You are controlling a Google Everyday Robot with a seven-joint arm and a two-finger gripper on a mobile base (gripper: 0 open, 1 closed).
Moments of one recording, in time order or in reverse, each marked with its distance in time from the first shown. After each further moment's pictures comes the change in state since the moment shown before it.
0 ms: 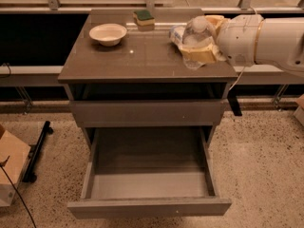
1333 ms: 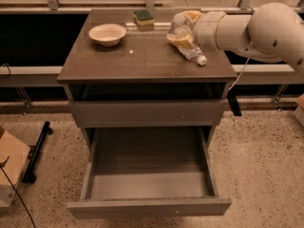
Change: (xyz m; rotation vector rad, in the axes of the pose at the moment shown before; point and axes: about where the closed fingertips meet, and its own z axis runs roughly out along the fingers) arm 0.062 -0.079 0.098 0.114 0.078 -0.085
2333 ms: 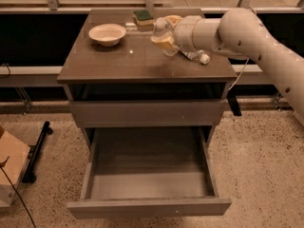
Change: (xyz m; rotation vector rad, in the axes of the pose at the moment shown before) arm 0.017 0.005 0.071 -0.034 -0.006 0.032
